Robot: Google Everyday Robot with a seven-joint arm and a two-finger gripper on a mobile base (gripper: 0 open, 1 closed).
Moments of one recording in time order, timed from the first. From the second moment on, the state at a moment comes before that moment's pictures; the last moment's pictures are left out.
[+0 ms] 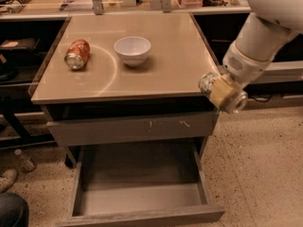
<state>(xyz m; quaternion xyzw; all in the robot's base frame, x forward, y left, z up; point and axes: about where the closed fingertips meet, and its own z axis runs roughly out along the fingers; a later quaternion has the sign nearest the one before) 0.529 -0.197 0.855 -0.30 0.95 0.05 0.08</state>
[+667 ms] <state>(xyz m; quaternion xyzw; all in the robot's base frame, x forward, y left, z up) 0.454 -0.203 0.834 -0.28 0.96 0.06 0.03</state>
